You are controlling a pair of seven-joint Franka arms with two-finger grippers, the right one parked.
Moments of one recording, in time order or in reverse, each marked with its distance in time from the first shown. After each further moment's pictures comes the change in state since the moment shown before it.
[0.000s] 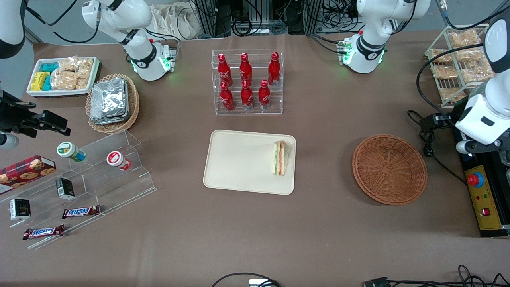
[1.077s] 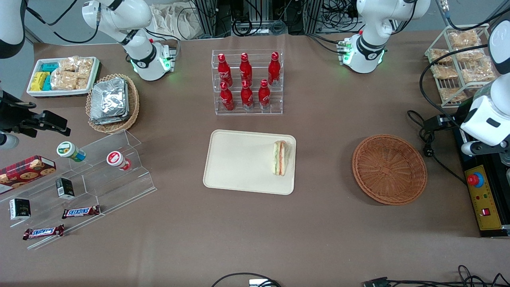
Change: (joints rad) arm 0.000 0.007 0.013 0.007 0.001 0.003 0.000
